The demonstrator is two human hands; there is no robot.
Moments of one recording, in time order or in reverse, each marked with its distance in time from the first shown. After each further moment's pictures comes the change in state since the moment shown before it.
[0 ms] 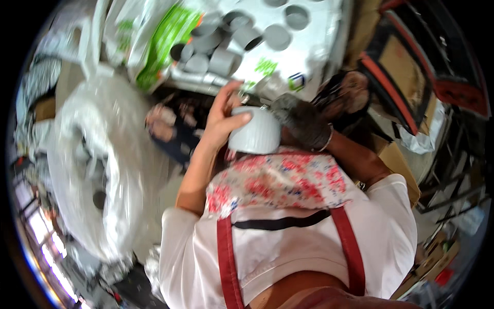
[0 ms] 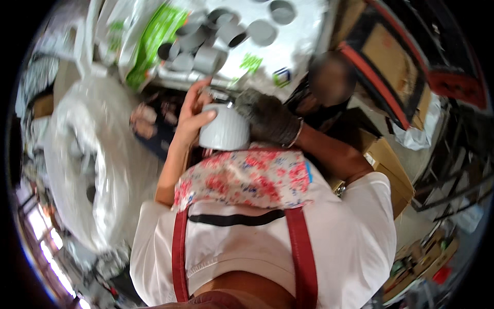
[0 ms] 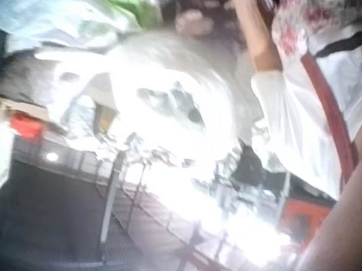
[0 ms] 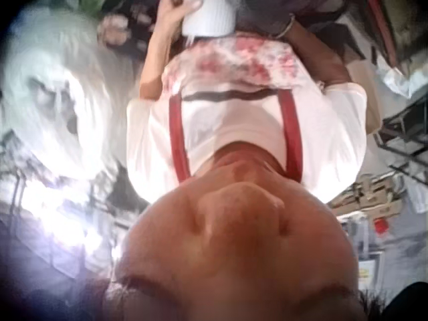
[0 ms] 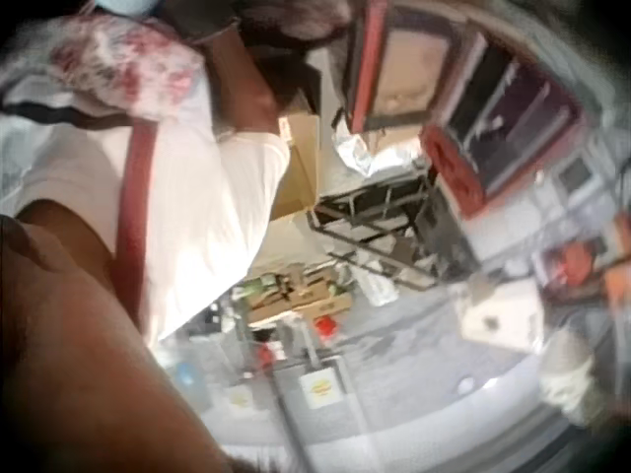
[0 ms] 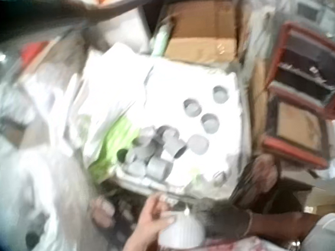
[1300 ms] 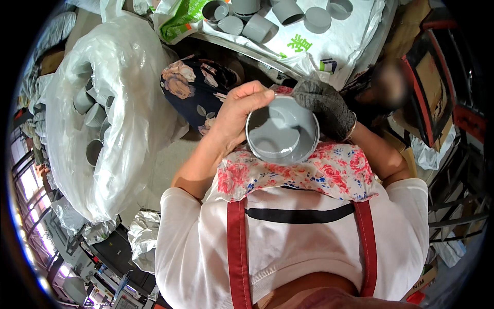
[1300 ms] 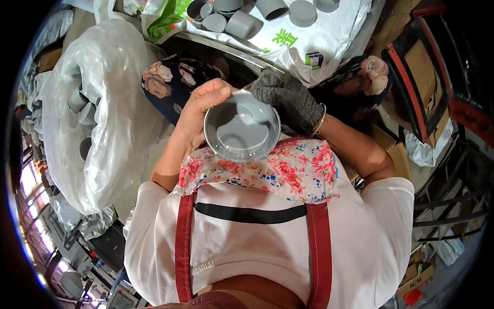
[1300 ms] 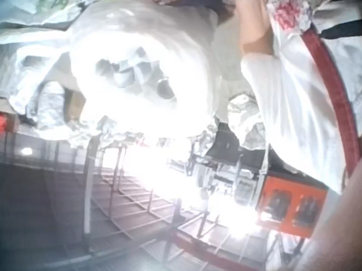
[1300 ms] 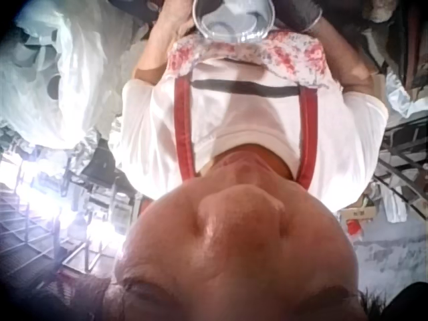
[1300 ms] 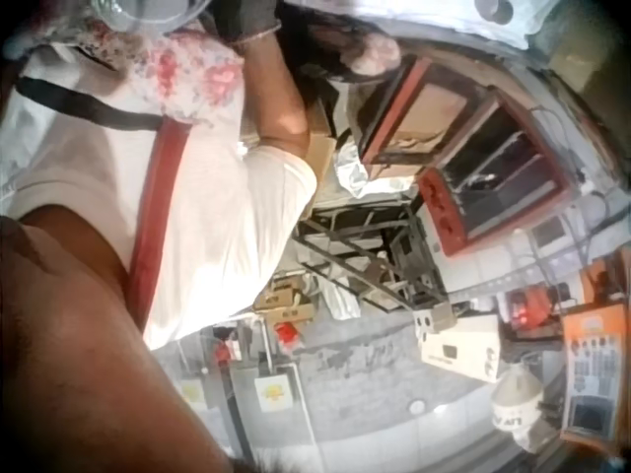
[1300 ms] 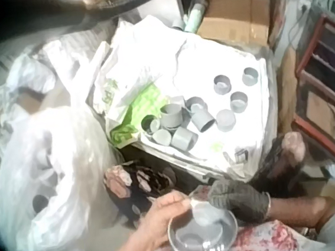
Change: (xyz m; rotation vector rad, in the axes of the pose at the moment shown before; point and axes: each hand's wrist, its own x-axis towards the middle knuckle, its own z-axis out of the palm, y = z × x) left_hand -0.066 0.020 0.001 -0.467 0.138 -0.304; right_hand 0.027 -0.036 0.004 1.190 -0.344 0.875
